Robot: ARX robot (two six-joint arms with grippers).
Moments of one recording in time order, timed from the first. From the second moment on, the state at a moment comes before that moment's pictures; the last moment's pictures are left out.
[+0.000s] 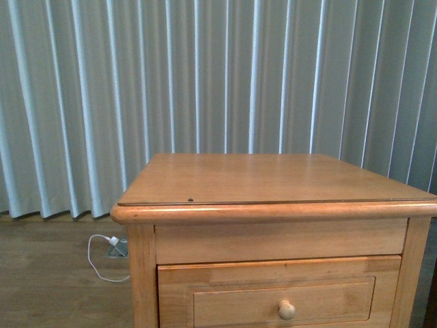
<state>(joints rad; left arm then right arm) 0.00 0.00 0.02 0.00 0.00 0.00 0.15 0.57 0.13 0.44 0.15 0.02</state>
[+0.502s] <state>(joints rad) 0.00 0.00 0.02 0.00 0.00 0.00 0.00 0.33 0.02 0.31 0.00 0.00</state>
